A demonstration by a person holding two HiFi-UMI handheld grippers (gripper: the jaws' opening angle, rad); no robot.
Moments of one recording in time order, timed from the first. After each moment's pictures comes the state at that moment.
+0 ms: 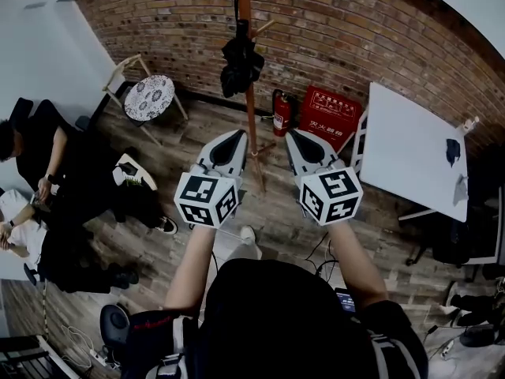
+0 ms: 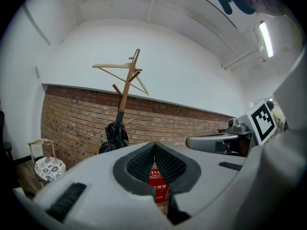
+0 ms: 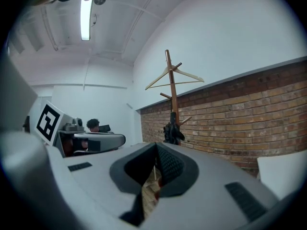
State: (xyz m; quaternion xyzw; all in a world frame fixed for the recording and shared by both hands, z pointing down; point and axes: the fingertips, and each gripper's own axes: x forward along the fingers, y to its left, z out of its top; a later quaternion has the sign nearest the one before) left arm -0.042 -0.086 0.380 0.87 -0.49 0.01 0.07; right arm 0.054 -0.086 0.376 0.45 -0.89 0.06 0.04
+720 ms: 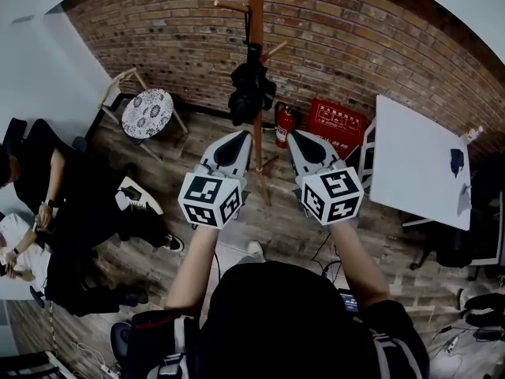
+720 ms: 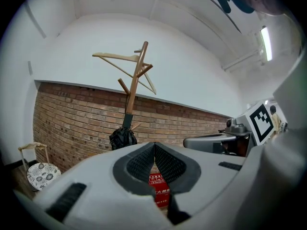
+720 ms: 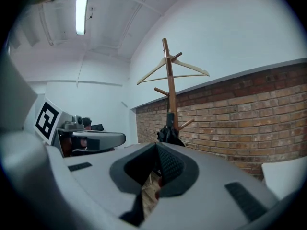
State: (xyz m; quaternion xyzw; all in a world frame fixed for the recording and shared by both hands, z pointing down) left arm -0.075 -0.184 0.369 0.88 -0.46 0.01 0.07; right arm 0.016 -0.182 0.368 0.47 -0.88 0.06 0.05
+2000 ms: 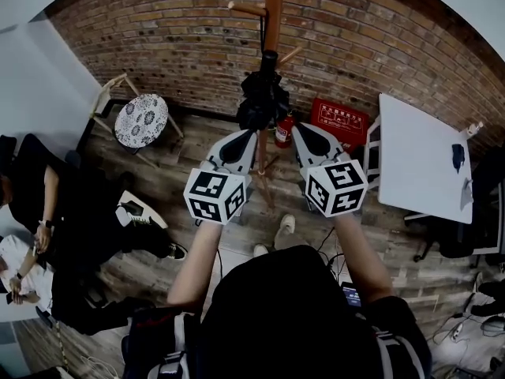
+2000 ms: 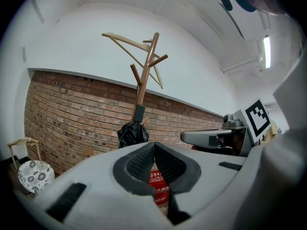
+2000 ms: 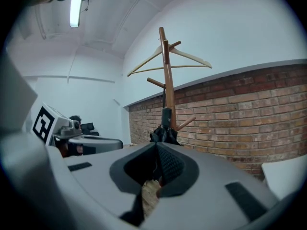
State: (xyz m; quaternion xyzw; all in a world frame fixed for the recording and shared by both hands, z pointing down) left arm -0.105 -0.249 0.394 0.90 -0.42 0.01 0.09; right arm -0.015 -0.249 0.376 0.50 -0.86 0.07 0.05
